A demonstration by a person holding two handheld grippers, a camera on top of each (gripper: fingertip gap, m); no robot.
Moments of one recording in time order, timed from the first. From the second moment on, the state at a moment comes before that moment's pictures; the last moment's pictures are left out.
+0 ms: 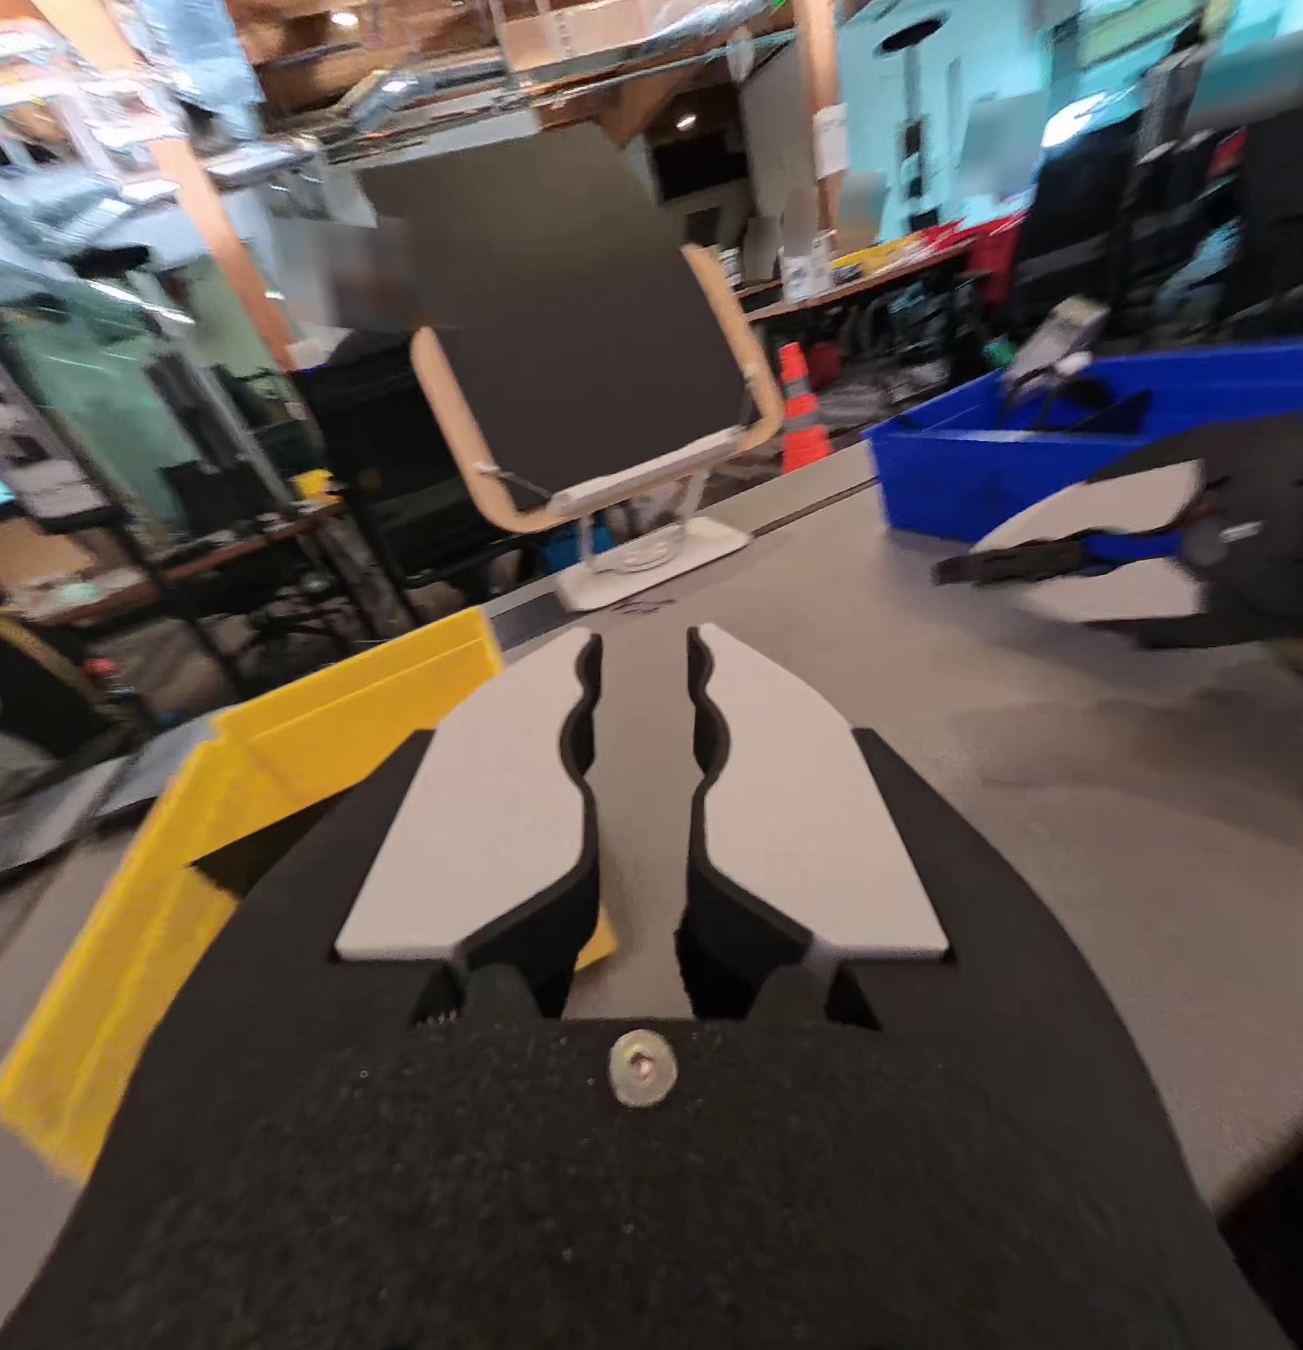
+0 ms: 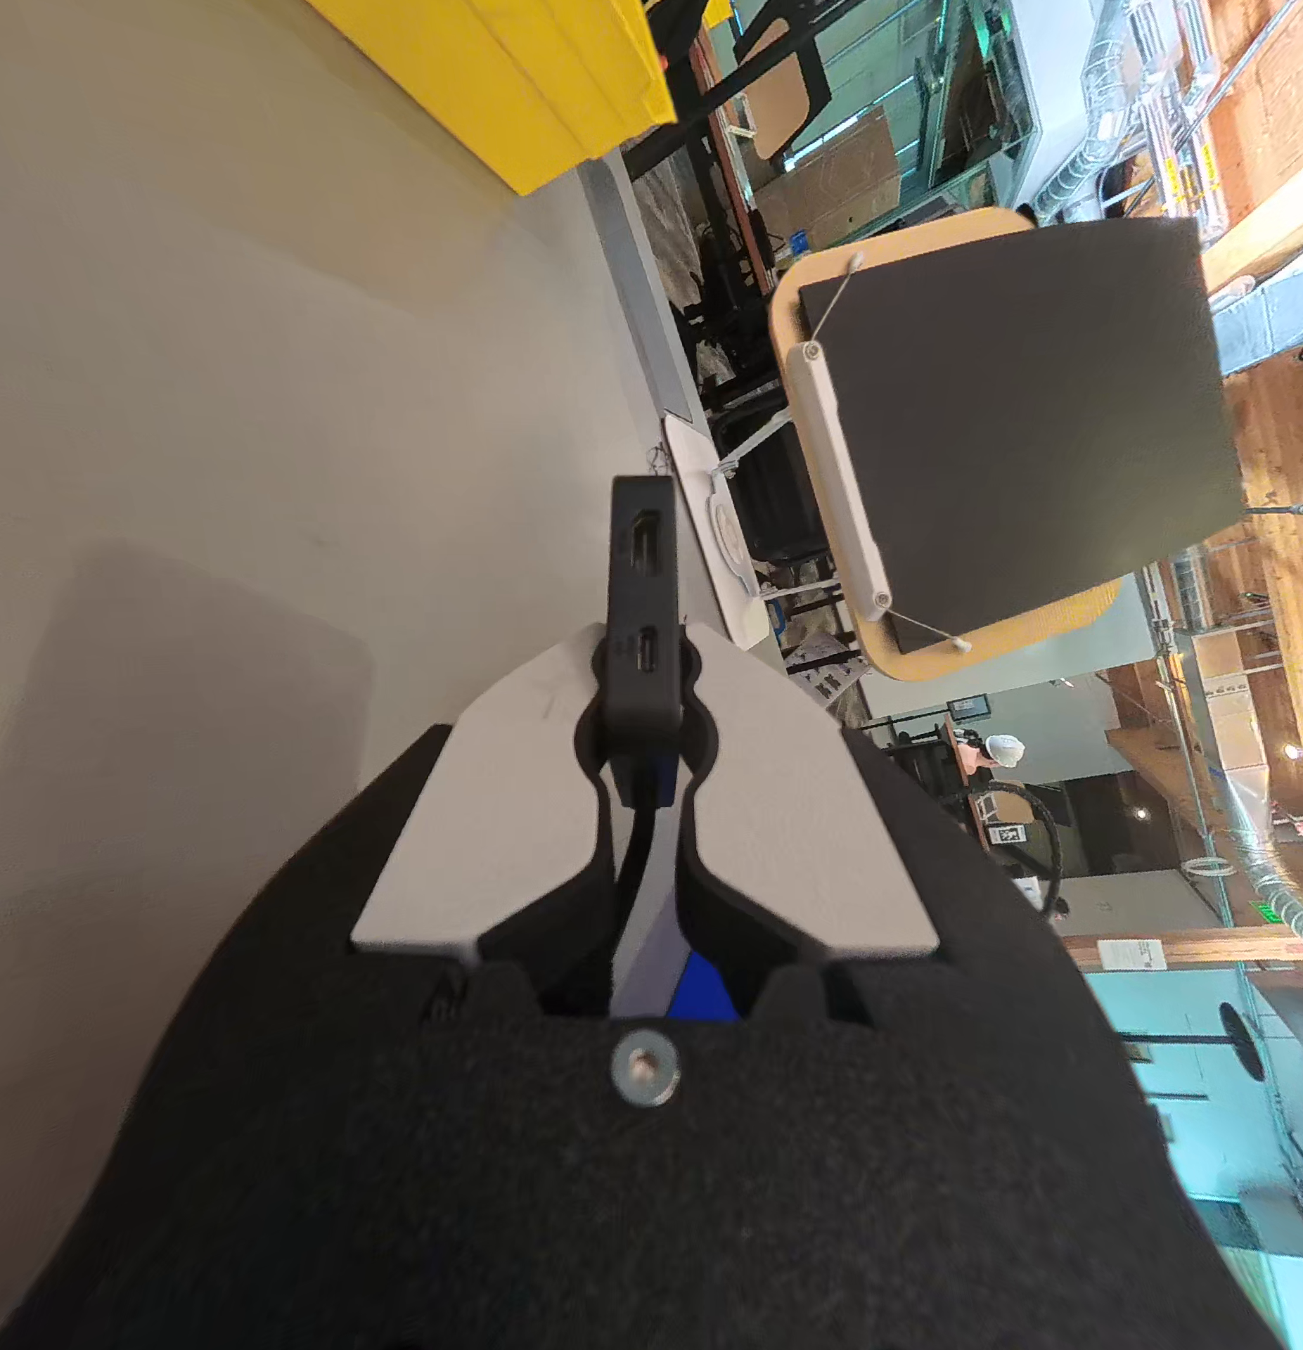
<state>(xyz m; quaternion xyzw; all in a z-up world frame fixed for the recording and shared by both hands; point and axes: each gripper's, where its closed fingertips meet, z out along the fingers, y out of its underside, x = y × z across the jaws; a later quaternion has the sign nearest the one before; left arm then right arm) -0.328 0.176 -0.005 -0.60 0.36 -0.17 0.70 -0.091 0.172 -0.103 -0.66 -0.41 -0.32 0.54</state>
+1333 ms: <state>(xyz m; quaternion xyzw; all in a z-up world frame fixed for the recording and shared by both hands) -0.409 0.266 -0.103 -0.70 0.67 -0.16 0.18 -0.076 0.176 -0.120 -0.68 -0.41 -0.32 0.51</state>
